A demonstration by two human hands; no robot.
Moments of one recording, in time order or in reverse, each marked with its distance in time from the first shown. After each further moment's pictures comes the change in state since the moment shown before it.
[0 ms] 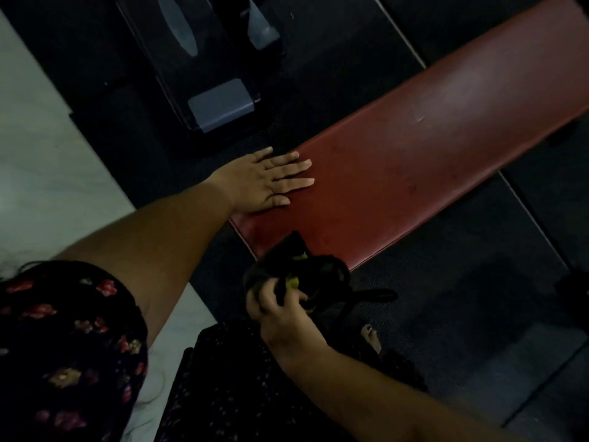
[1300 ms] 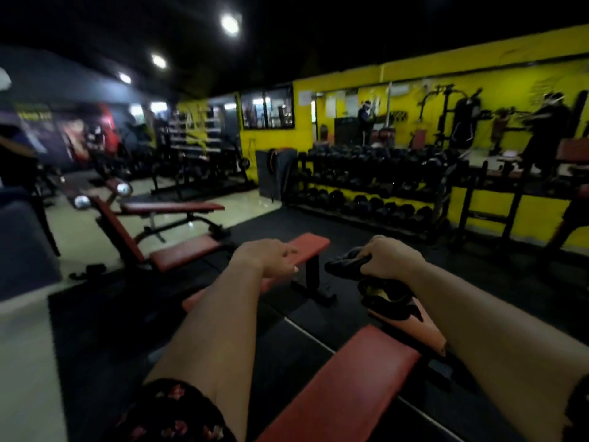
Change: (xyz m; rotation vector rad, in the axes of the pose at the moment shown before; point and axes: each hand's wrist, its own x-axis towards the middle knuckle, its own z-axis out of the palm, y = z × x) left_hand -0.085 0.152 -0.619 0.050 0.430 -0.454; right_hand -0.455 0.443 -0.243 0.725 0.558 1.113
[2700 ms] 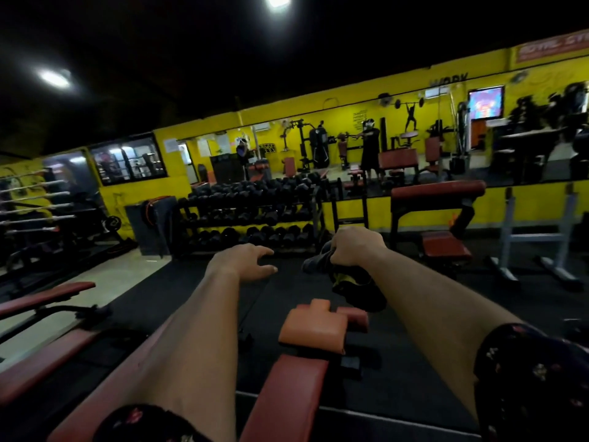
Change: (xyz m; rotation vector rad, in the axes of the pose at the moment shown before) left_hand 0.038 0.187 -0.118 -0.031 0.092 0.273; right_hand -0.118 0.111 -0.145 -0.112 0.212 0.404
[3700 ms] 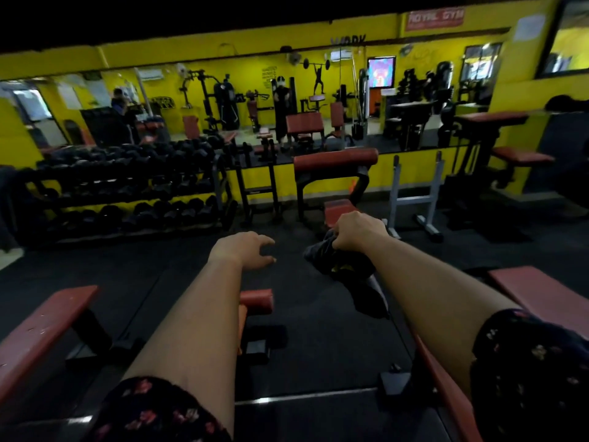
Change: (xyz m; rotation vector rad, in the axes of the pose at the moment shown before) left_hand 0.241 0.265 0.092 0.039 -0.106 0.347; right_hand 0.068 0.300 0.028 -0.051 -0.067 0.382
